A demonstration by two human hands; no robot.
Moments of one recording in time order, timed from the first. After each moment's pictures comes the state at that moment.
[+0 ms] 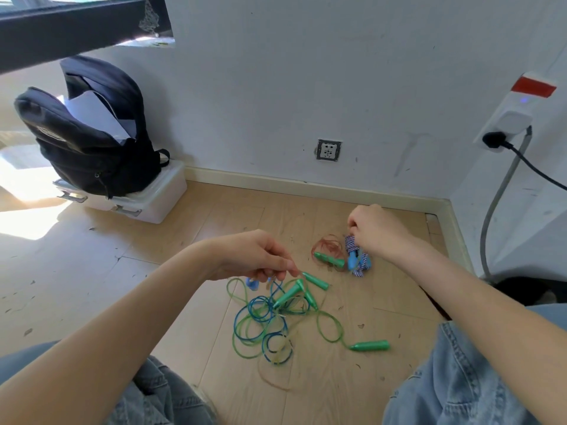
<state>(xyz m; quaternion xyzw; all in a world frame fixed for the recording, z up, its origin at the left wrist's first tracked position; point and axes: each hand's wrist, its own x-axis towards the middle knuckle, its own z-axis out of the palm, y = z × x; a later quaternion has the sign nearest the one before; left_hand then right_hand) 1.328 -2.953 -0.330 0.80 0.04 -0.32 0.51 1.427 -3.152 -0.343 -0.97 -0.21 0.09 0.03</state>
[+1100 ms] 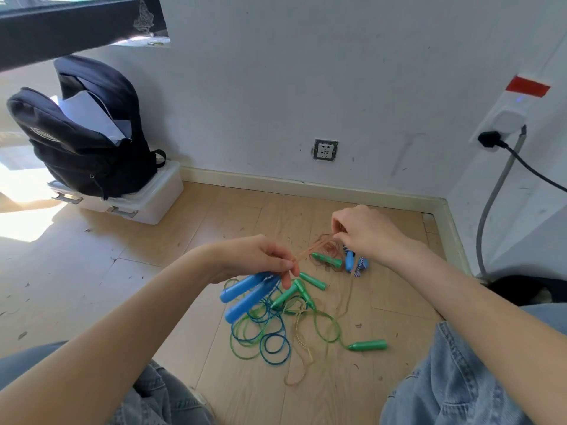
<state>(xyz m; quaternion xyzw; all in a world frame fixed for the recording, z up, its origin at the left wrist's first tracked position) 1.329 -2.959 -0.332 0.83 0.00 -0.31 0.47 1.417 -3.145 -0.336 -0.95 -0.29 0.08 0.06</state>
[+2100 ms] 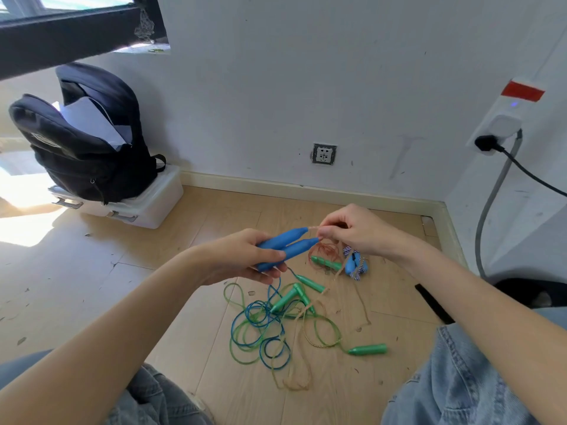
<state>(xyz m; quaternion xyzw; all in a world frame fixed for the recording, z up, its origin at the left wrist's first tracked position) 1.328 -2.948 -0.331 0.75 0.08 -0.26 0.61 1.421 -3.147 -0.330 -0.88 -0.30 0.19 0.32</state>
